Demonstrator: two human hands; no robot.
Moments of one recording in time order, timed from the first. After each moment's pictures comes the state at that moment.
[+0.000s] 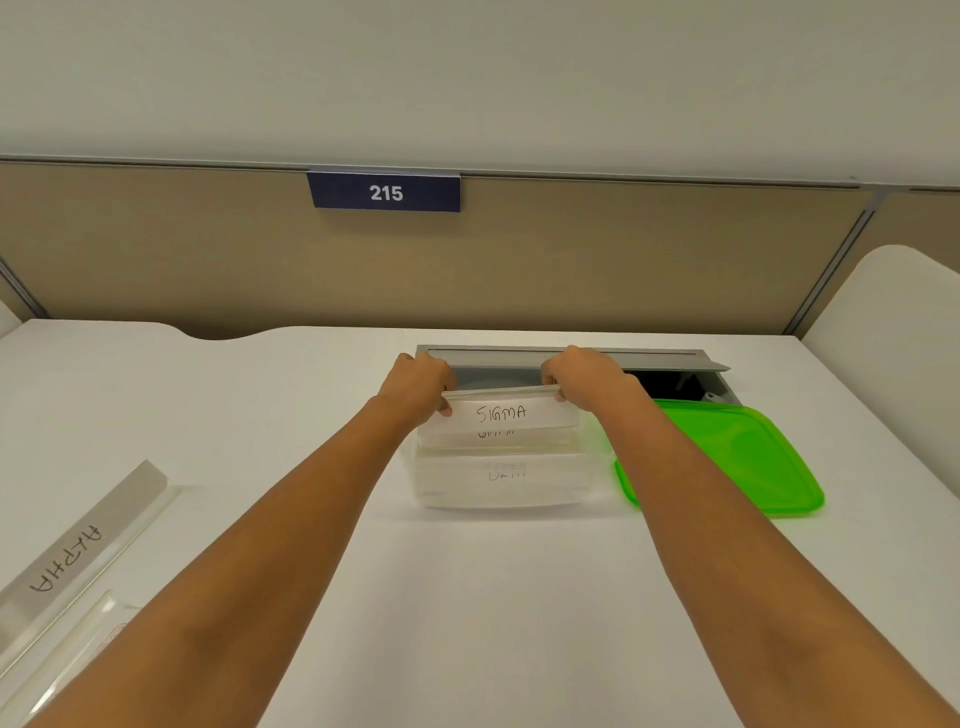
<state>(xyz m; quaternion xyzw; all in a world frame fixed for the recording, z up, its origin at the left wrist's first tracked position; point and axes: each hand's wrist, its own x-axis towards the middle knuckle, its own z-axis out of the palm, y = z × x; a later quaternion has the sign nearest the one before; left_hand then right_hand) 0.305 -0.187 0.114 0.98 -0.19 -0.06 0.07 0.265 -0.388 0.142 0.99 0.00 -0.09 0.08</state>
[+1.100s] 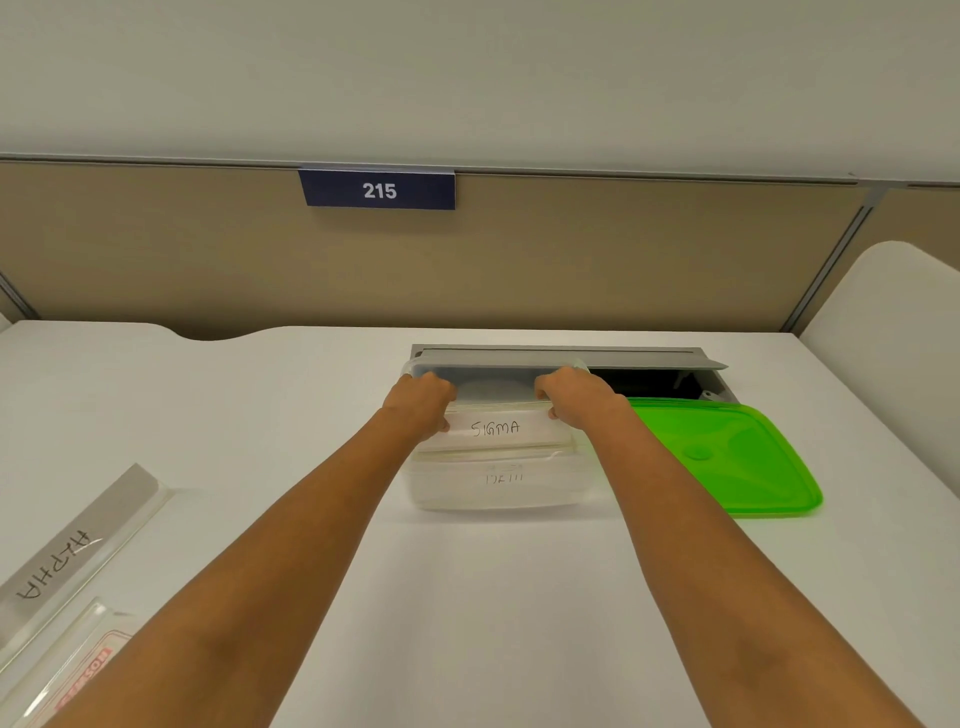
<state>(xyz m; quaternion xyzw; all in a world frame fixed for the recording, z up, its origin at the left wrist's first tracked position) 0.303 -0.196 0.091 0.98 -0.22 -0.05 0.00 0.267 -0.393 0.107 0.99 0.00 -0.10 0.04</state>
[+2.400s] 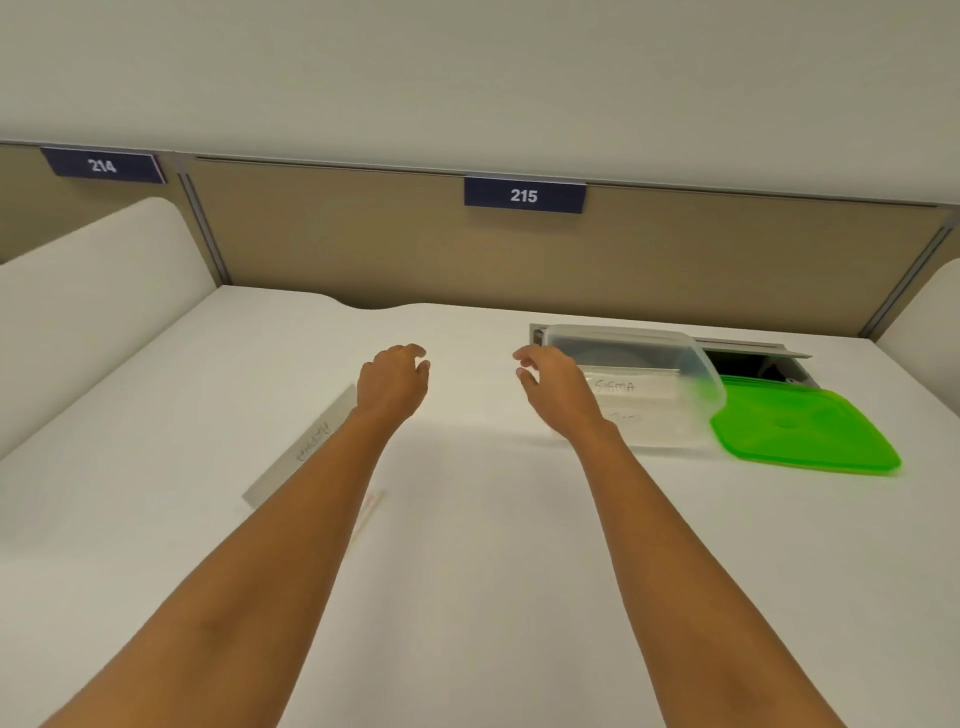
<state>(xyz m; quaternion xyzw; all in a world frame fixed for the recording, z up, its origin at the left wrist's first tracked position) 0.208 0.026 0.120 0.97 -0.02 0.09 0.21 0.171 -0.173 0.124 0.94 0.04 0.15 -0.30</state>
